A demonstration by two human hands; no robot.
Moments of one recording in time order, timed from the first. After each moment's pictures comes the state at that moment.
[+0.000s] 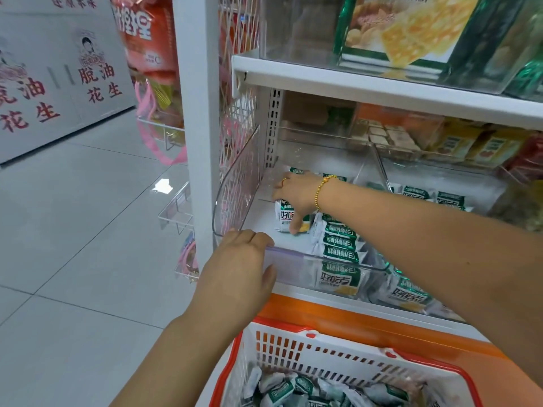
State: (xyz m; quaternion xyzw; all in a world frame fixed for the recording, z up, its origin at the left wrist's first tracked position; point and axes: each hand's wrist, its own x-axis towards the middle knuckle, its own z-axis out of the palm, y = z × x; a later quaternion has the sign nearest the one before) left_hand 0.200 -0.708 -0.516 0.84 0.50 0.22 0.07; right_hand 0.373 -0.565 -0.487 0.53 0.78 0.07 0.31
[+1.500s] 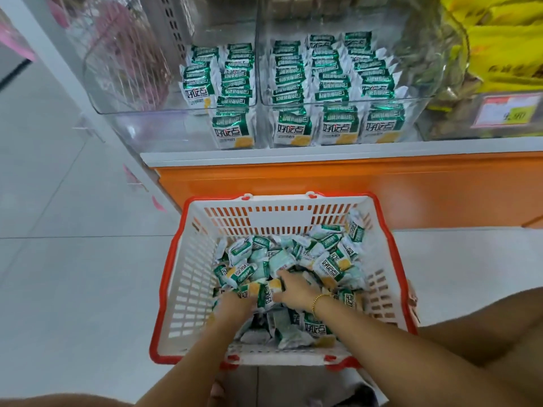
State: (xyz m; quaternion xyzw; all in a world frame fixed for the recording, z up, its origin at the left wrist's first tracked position) left_hand 0.238 -0.905 -0.777 0.51 0.71 -0.04 0.48; right_hand 0.400 -0.934 -0.773 0.70 0.48 -0.52 -0.03
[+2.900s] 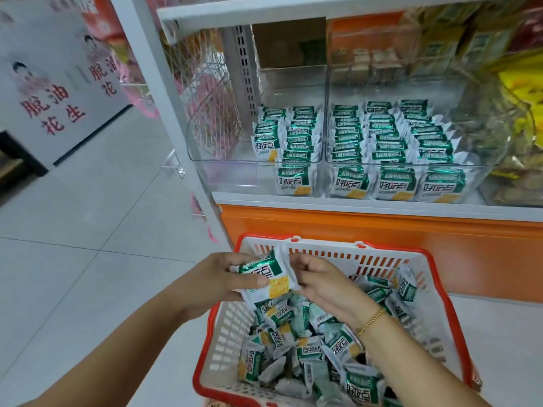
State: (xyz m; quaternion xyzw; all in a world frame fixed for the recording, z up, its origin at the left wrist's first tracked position) left_hand 0.183 -0.848 -0.542 0.57 0.50 0.10 0.64; right_hand 0.381 -0.890 -0.619 0.46 0.34 -0.70 -0.44
